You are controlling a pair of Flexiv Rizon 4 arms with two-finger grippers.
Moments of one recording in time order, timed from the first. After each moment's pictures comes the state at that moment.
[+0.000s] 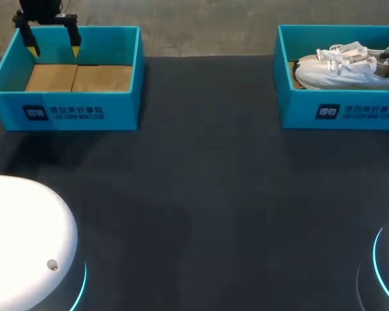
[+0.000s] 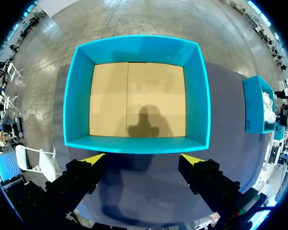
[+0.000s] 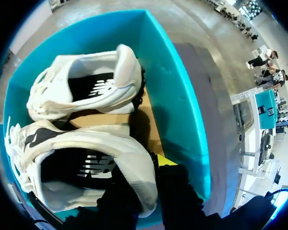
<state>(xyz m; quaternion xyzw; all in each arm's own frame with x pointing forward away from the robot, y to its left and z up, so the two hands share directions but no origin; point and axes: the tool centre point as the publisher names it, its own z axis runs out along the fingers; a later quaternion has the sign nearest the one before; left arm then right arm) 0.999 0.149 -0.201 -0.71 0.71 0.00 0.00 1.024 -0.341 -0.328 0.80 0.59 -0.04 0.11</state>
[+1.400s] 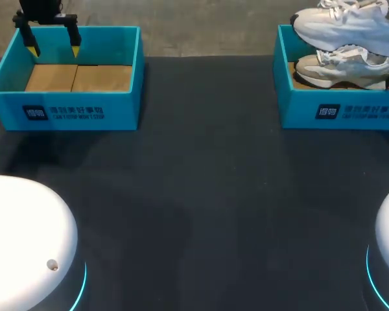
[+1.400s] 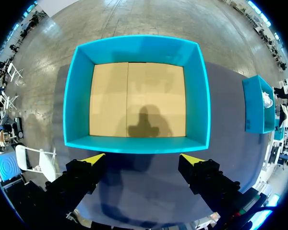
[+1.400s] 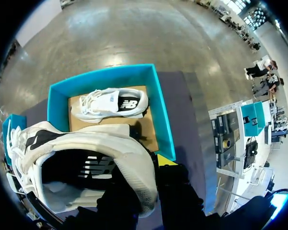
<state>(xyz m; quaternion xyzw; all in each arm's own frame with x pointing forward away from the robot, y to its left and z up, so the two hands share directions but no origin) 0.999 0.149 -0.201 -0.71 0.71 0.00 0.00 1.019 -0.306 -0.162 0.78 0.61 -0.04 0.12</state>
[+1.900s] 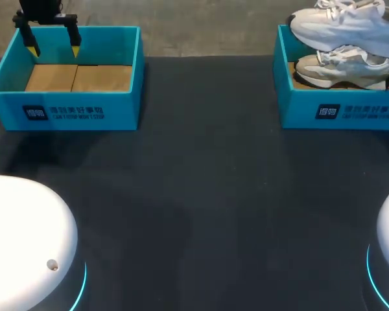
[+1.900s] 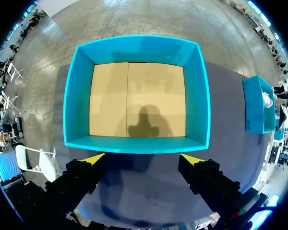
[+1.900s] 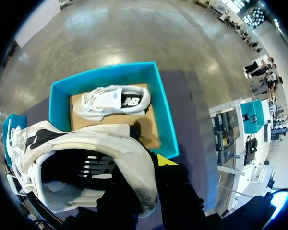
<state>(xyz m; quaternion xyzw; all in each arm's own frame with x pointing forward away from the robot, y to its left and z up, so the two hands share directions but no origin) 0.999 0.149 -0.201 -0.71 0.71 0.00 0.00 1.008 -0.288 -0.160 0.79 0.60 -0.04 0.12</state>
